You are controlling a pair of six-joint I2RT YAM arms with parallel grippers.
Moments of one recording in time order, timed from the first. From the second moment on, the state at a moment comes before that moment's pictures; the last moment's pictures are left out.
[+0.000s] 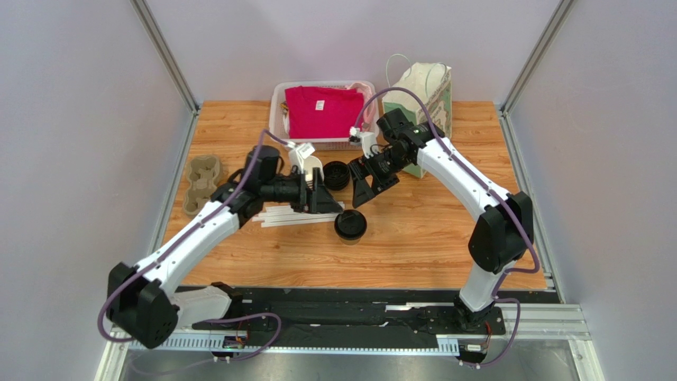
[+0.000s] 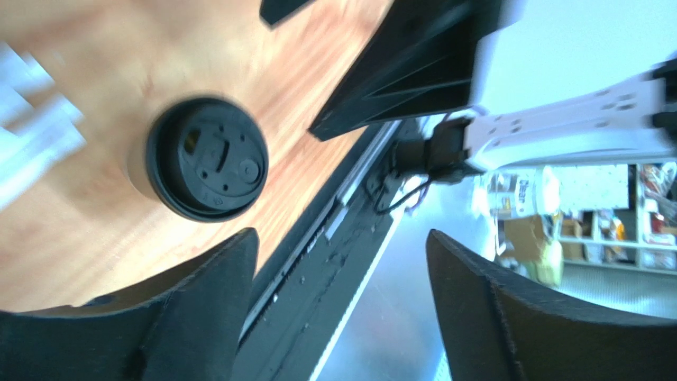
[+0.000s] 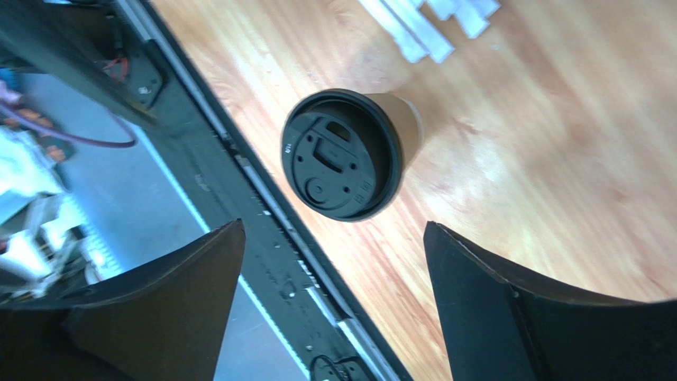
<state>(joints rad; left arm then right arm) -0.52 1.20 0.94 -0.32 0.73 -0.58 0.53 1.77 1.64 -1.07 -0.61 -0.09</state>
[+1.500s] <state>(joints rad) -0.21 0.90 1.00 -0.58 0.75 -0.37 0.85 1.82 1.55 -0.98 -0.13 -0.03</state>
